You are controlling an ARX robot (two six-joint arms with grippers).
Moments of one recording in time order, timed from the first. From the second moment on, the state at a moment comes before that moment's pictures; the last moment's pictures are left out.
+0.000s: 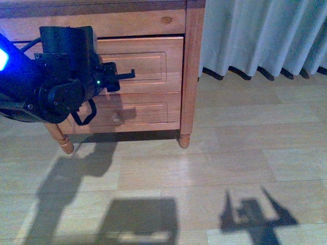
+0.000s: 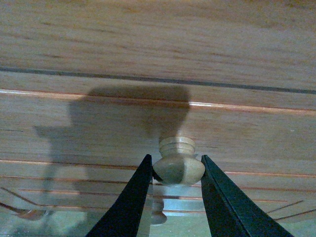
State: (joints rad) left arm -0.22 2.47 1.38 0.73 -0.15 -0.14; right arm 0.00 0.00 0.02 0.00 0.00 0.00
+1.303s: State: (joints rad) left arm -0.44 2.05 0.40 1.12 -0.29 -0.32; right arm 0.00 0.00 0.02 0.00 0.00 0.00
